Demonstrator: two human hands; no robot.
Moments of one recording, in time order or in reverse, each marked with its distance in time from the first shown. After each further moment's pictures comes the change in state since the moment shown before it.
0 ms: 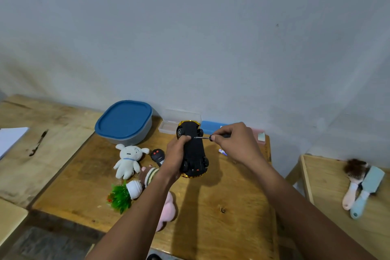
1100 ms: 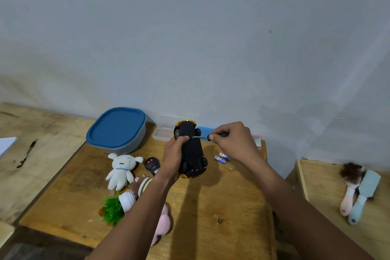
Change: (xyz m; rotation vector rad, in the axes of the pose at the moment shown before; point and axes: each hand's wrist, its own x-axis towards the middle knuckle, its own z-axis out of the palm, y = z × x) left_hand 0.012 0.006 0.015 -0.024 -0.036 0.041; right_hand 0.016 -0.002 -0.010 0.008 0.016 0.038
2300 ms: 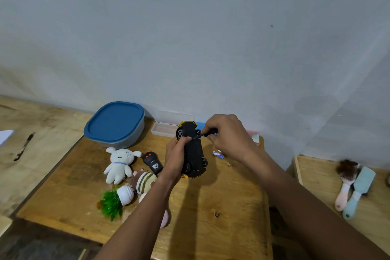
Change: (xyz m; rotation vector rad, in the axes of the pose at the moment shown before) left_hand -0.013 -0.012 0.007 0.059 0.074 0.055; right_hand 0.000 -0.012 0.000 -0.342 -0.108 -0.380
